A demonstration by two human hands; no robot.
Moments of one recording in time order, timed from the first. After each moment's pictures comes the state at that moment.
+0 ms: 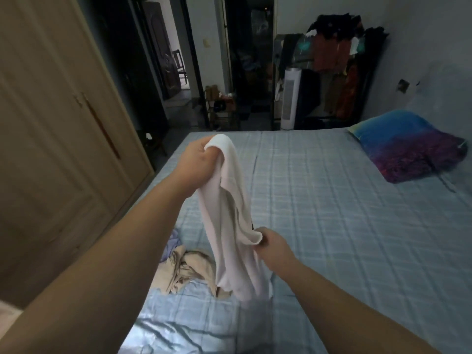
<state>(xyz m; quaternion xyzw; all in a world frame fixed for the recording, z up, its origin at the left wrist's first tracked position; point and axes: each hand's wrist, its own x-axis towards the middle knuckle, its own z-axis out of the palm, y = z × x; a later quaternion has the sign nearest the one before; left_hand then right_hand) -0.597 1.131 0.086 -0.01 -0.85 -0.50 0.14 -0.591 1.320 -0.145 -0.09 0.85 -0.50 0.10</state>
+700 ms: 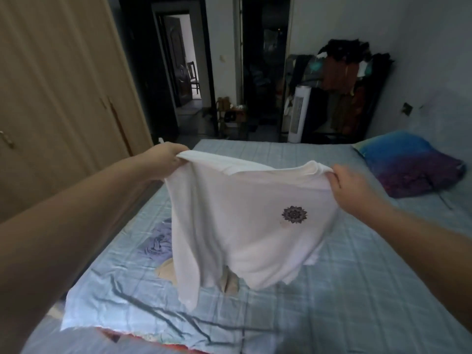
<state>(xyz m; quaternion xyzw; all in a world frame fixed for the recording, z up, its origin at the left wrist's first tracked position) -0.528 0.998 0.129 0.01 -0.98 -0.17 0.05 -0.594 1.414 0.040 -0.13 0.95 -0.23 -0.15</state>
